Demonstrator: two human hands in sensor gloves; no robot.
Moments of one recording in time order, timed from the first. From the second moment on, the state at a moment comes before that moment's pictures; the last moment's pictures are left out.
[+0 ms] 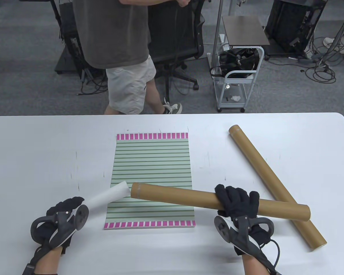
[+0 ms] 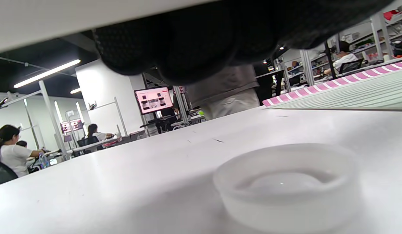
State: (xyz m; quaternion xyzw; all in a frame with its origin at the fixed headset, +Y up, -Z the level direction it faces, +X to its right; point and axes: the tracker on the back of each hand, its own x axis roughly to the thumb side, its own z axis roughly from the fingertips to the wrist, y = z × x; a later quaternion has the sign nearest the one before) left_hand -0.333 -0.739 -0.295 0.10 0.08 -0.13 0.98; right_hand 0.144 -0.700 -0.268 -0.06 0.21 -0.97 0.10
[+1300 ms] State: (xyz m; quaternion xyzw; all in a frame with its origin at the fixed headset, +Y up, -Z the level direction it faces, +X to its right) left_hand -0.287 -0.711 -0.260 0.07 -0.16 0.03 0.98; right_hand 0.118 -0.701 -0.251 -0.15 0.19 -0.97 0.04
